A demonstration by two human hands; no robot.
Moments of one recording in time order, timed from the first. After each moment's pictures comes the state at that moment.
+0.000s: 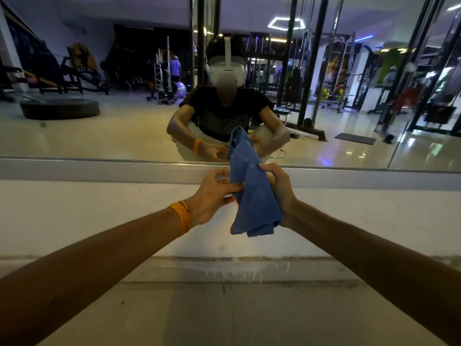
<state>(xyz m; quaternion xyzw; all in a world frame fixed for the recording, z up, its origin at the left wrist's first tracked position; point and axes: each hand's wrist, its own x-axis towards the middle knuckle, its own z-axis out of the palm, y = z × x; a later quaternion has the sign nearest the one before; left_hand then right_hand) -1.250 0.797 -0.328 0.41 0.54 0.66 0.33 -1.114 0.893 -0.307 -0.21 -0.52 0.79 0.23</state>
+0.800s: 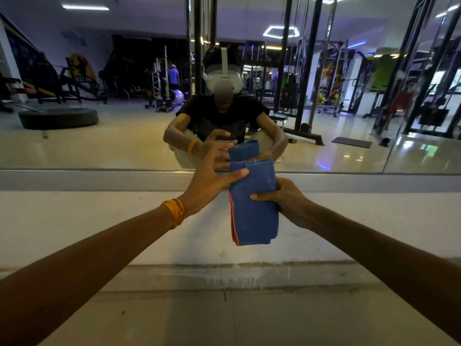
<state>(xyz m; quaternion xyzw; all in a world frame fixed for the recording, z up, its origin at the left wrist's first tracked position) -1.254 0.785 -0.287 0.54 0.56 0.62 0.10 -1.094 0.924 -0.309 -0.17 -0.72 0.63 0.23</state>
